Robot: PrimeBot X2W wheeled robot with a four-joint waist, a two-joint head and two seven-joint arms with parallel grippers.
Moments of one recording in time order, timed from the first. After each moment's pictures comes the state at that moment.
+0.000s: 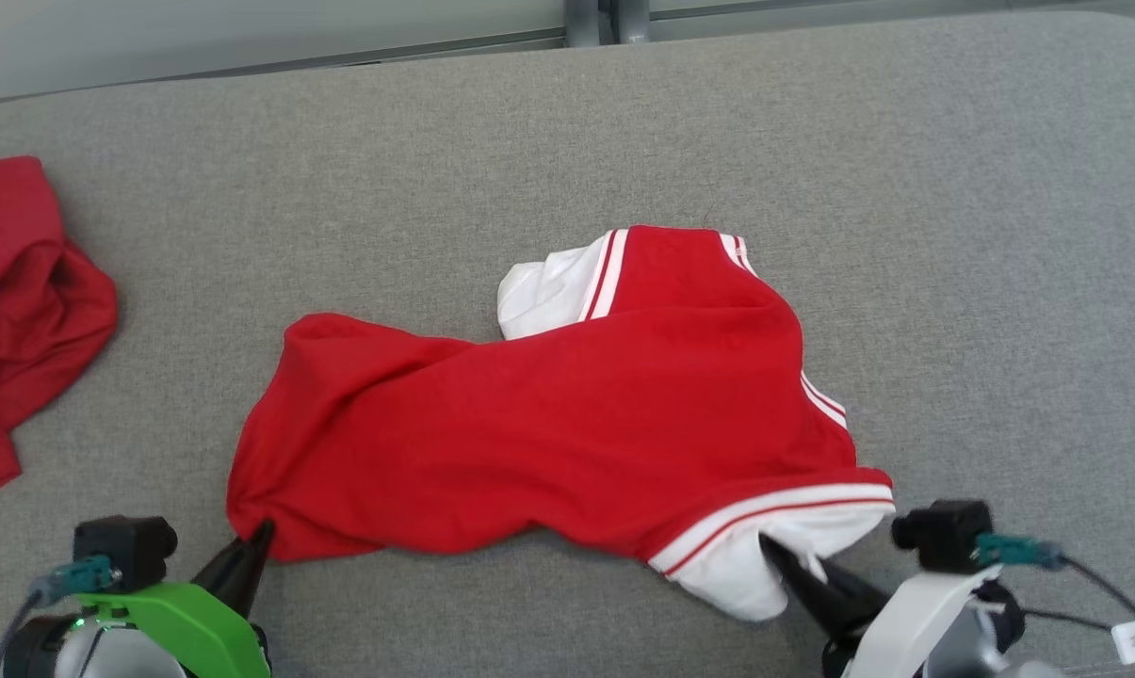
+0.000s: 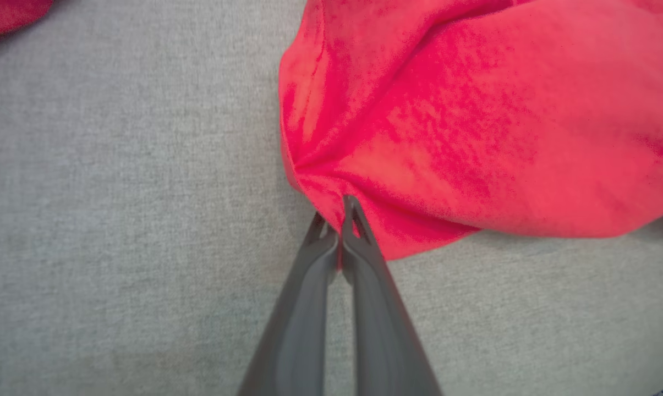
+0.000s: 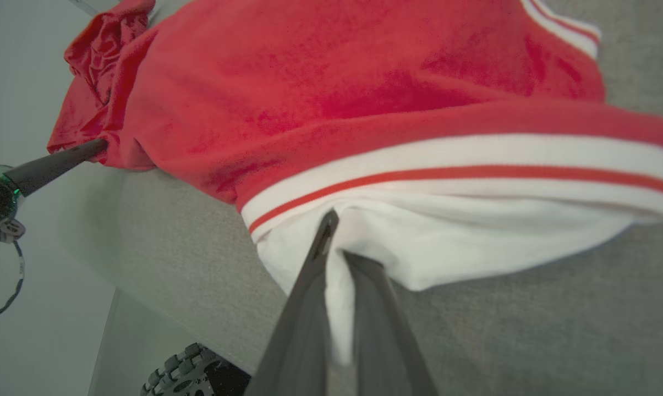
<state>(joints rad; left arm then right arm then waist) 0.06 0.35 -0.14 0.02 -0.53 -0.10 0.30 0.06 -0.29 0.38 -0.01 0.63 0.13 0.21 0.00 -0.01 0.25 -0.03</state>
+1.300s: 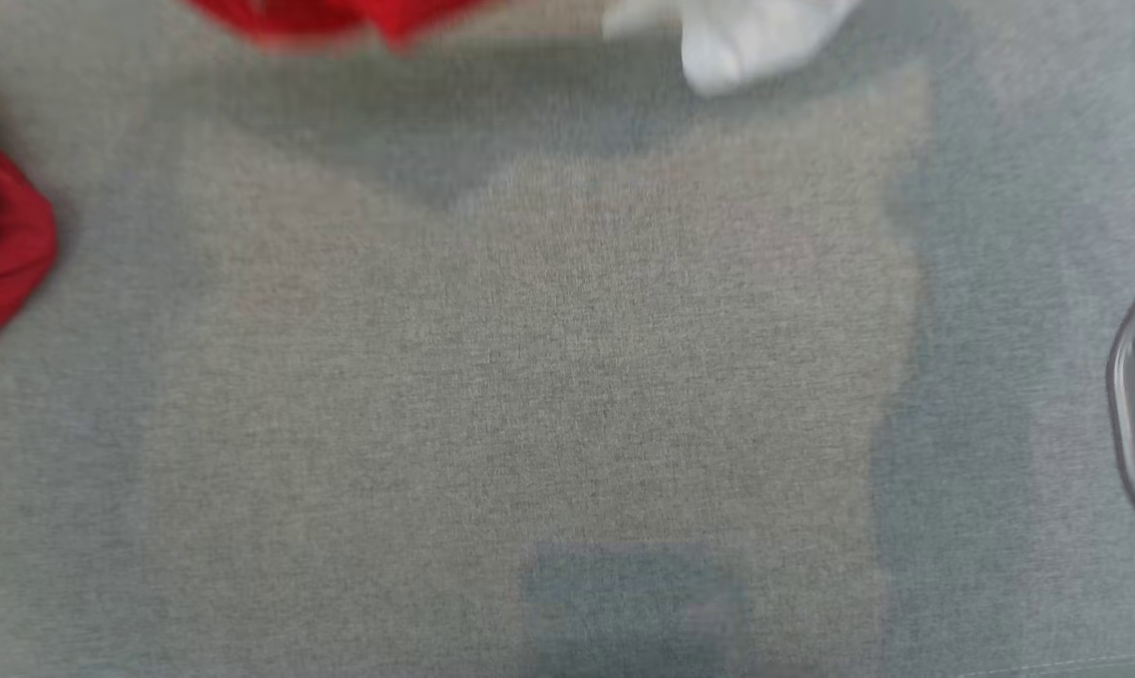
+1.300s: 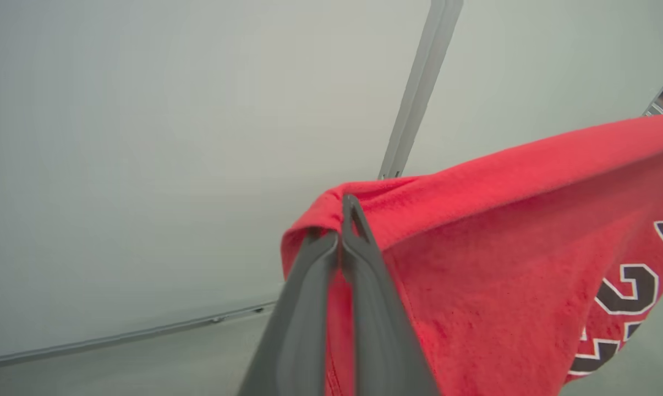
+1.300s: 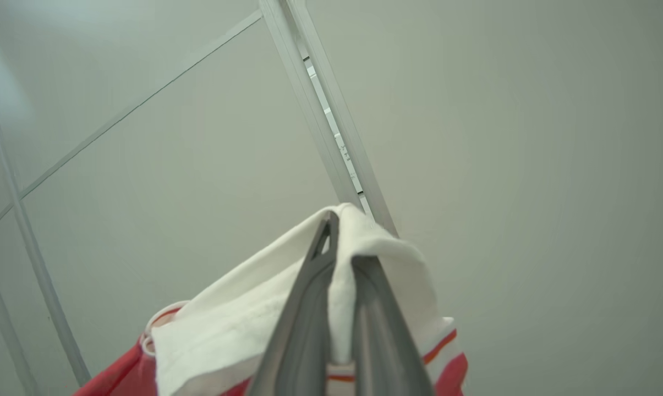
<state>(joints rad) -1.29 0.58 -0.18 0.08 -0.96 0.02 0.75 -1.44 -0.09 -0.25 0.17 0.51 0.13 0.34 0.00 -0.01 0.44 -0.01</state>
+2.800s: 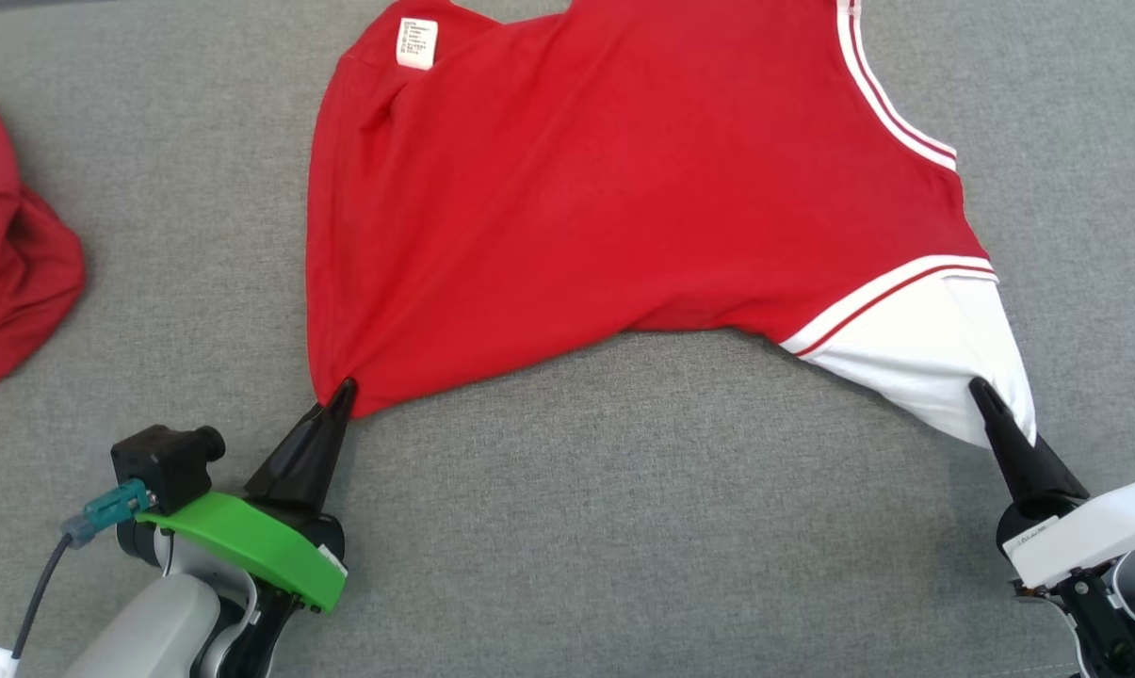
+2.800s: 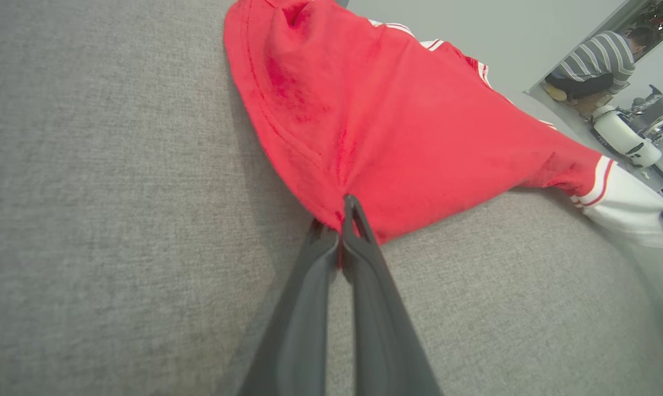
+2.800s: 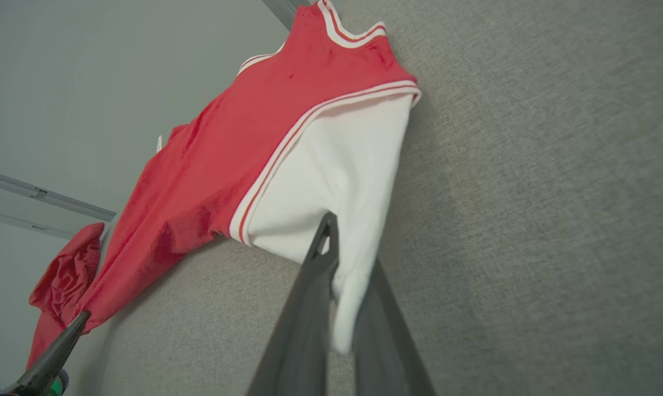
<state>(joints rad) -0.34 0.51 -0.68 0.24 -0.97 -0.11 -0.26 0.02 -0.28 0.00 -0.08 0.93 0.13 0.12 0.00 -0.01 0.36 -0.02</state>
